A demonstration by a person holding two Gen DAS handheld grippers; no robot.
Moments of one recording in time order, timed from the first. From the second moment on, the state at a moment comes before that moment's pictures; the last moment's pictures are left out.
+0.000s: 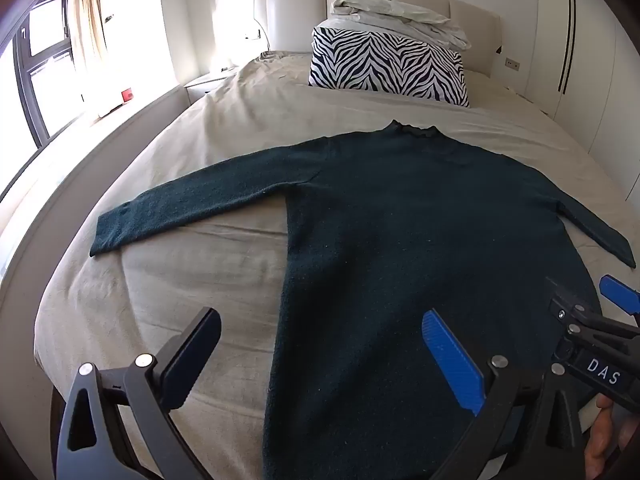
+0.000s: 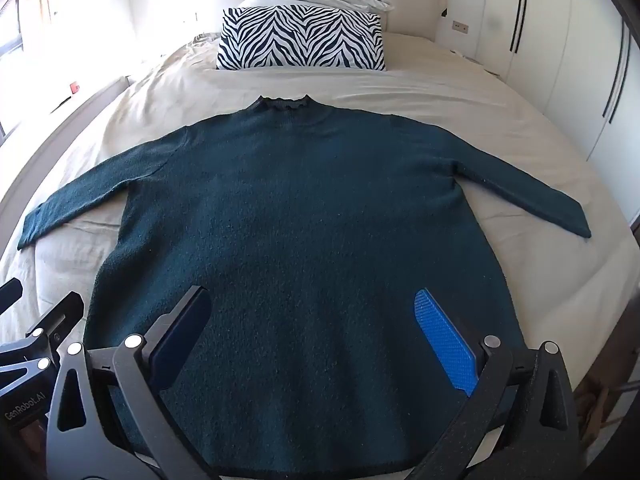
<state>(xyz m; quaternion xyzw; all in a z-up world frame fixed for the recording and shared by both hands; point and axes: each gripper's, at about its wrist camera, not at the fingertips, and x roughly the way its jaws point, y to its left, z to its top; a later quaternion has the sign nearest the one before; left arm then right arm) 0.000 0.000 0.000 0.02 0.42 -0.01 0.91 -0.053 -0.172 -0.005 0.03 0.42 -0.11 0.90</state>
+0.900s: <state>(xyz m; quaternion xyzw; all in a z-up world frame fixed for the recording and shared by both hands) -0.001 0.001 0.000 0.02 0.42 -0.01 0.91 -0.052 -0.169 -0.007 0.03 0.42 -0.11 0.90</state>
